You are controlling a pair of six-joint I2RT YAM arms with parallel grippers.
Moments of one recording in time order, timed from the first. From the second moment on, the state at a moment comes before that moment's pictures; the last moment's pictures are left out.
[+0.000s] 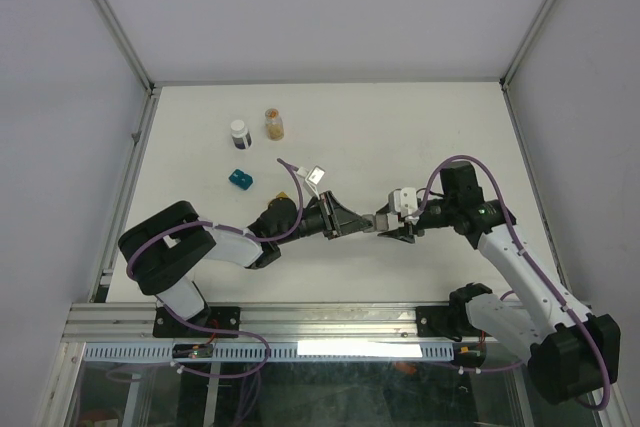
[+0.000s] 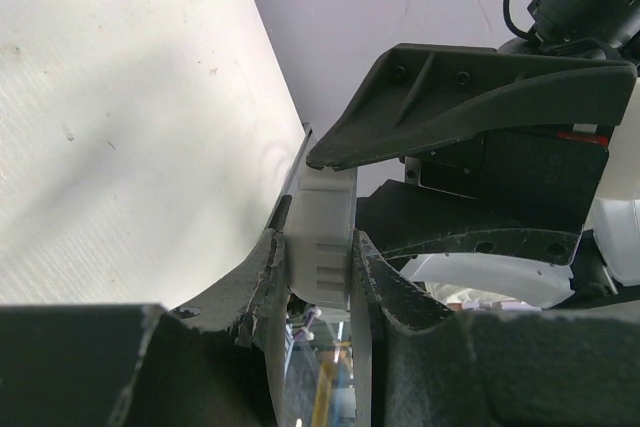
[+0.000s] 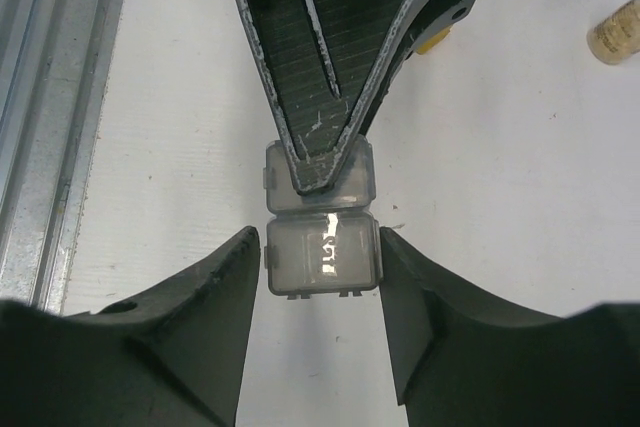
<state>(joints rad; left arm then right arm) -0.94 1.64 0.50 1.14 0.29 -1.21 0.33 0.93 0.69 -0.63 -1.02 -1.07</state>
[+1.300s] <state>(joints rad) -0.94 1.62 0.53 0.97 0.32 -1.07 0.26 0.95 0.71 -0.55 -0.99 -0.64</state>
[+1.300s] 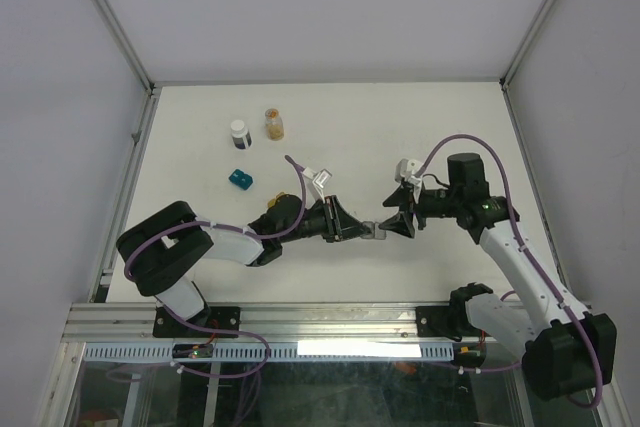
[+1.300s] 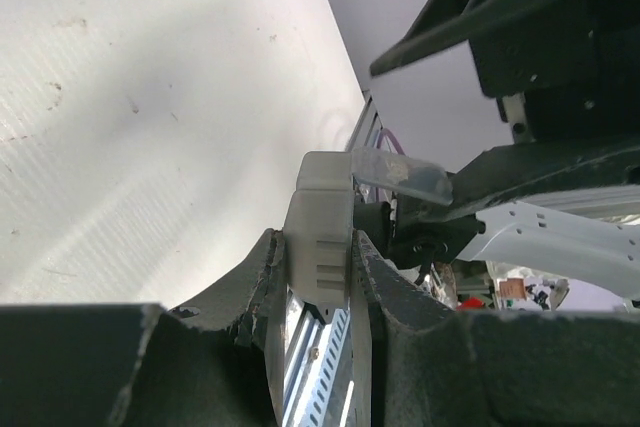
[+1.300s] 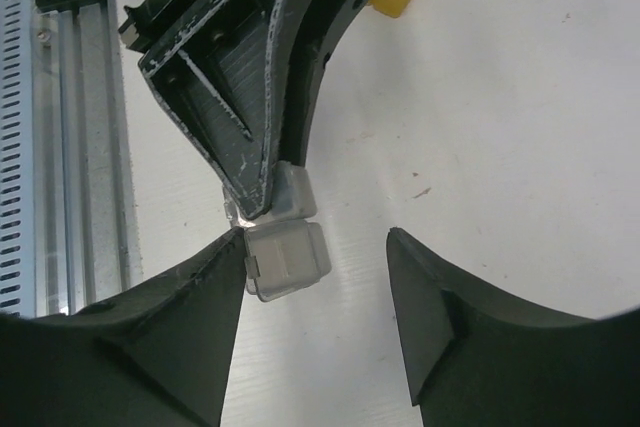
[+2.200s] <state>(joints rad) -0.94 1.62 0.53 0.95 0.37 -1.02 0.27 1.04 0.72 -0.45 -0.81 -0.51</state>
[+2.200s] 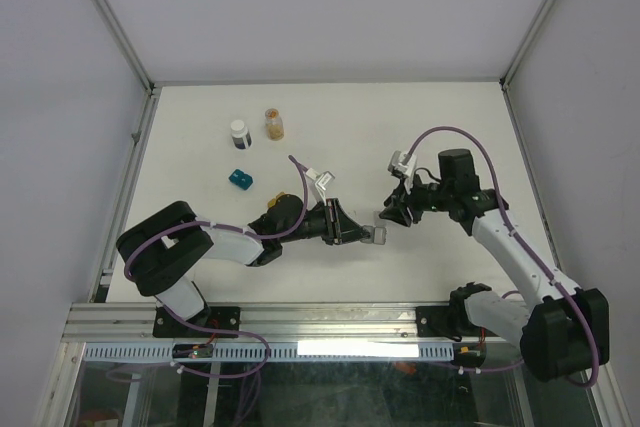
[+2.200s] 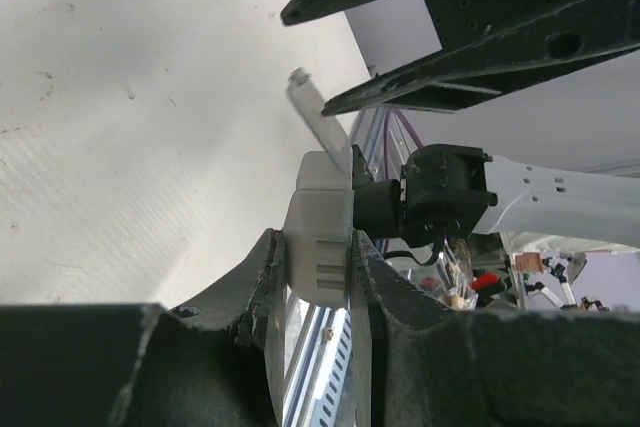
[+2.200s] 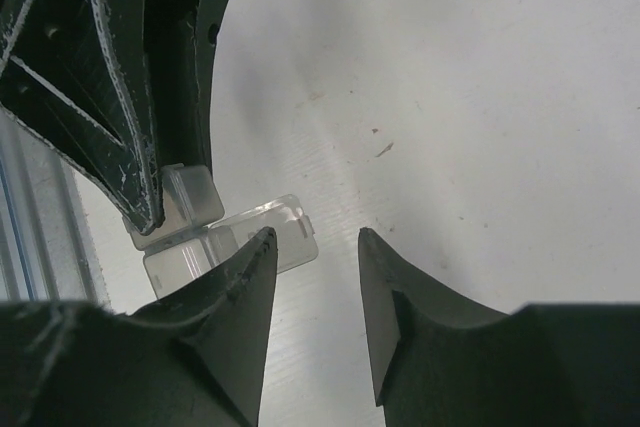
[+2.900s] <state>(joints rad) -0.92 1.67 0.53 0.96 0.38 -0.97 0.23 1.09 0.79 -0.55 -0.84 -0.55</state>
